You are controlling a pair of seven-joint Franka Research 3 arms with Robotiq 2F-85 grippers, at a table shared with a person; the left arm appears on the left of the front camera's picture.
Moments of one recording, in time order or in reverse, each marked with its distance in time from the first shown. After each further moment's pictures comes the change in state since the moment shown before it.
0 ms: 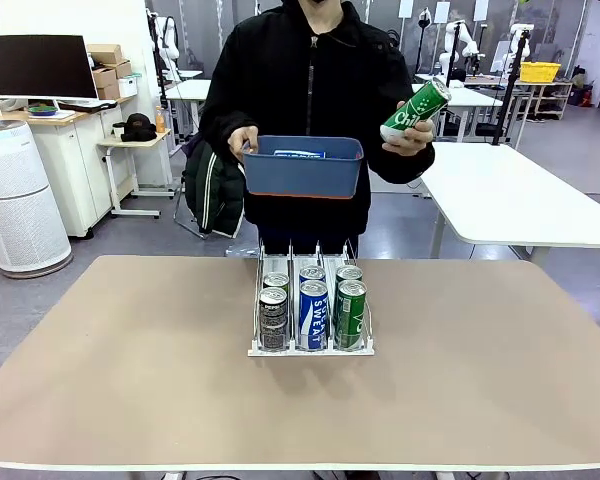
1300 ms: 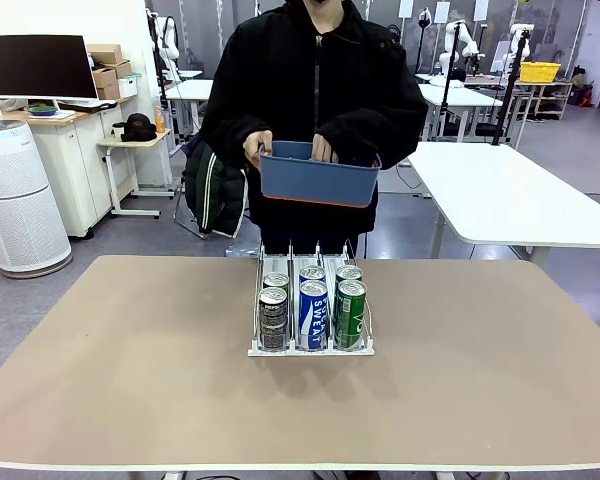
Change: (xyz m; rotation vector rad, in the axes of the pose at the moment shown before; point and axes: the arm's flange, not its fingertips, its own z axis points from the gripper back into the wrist) left arm 0.000 0.000 0.000 0.000 0.000 0.000; right arm 0.000 0.000 0.000 0.000 0.000 0.000
